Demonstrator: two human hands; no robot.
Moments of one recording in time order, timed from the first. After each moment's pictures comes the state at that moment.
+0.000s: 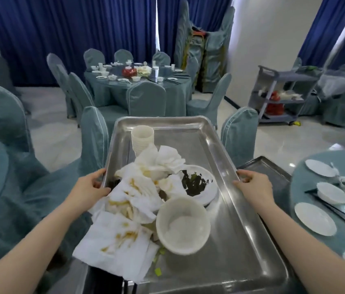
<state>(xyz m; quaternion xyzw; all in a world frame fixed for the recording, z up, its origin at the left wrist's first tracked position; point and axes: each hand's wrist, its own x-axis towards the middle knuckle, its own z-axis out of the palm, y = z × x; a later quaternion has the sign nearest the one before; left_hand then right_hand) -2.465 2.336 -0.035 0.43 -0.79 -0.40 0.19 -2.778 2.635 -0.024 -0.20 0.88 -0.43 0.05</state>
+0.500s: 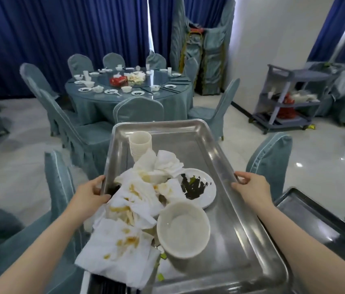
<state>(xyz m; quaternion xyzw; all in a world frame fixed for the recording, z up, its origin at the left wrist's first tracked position) -2.757 2.029 -0.046 0.43 -0.78 -0.42 0.18 -3.067 2.328 -0.045 -0.19 0.88 -0.44 0.05</state>
